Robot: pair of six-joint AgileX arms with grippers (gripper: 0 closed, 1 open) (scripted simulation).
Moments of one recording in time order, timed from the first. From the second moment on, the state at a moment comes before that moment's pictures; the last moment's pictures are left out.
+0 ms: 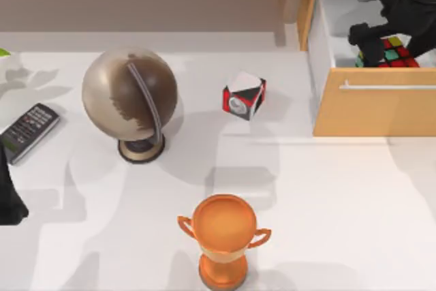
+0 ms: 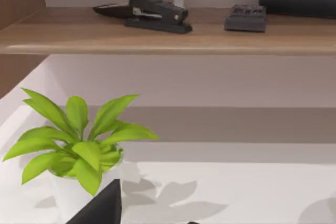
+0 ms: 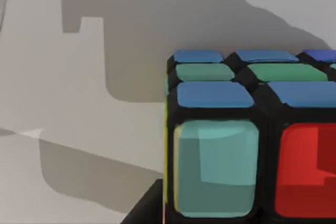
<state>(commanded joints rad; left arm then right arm) 0.00 0.00 0.00 0.00 0.00 0.00 0.12 2.46 2.24 -1.25 -0.01 -0.15</state>
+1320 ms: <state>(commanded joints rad) 0.00 0.00 0.00 0.00 0.00 0.00 0.12 2.48 2.40 -1.39 -0.01 -0.15</state>
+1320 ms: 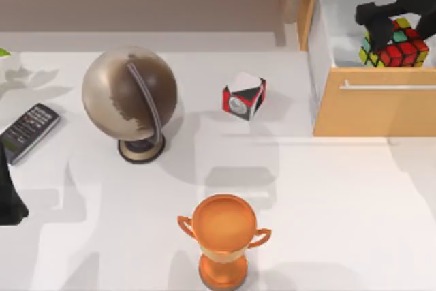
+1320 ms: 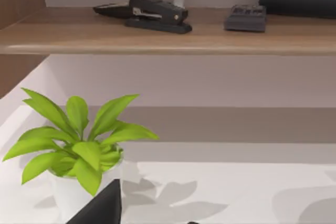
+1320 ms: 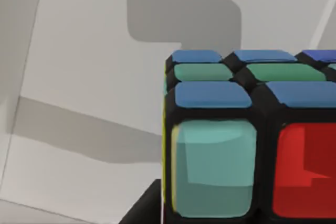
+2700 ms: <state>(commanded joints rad) 0.00 0.00 0.00 0.00 0.00 0.00 0.76 1.94 2.03 -0.24 -0.26 0.21</state>
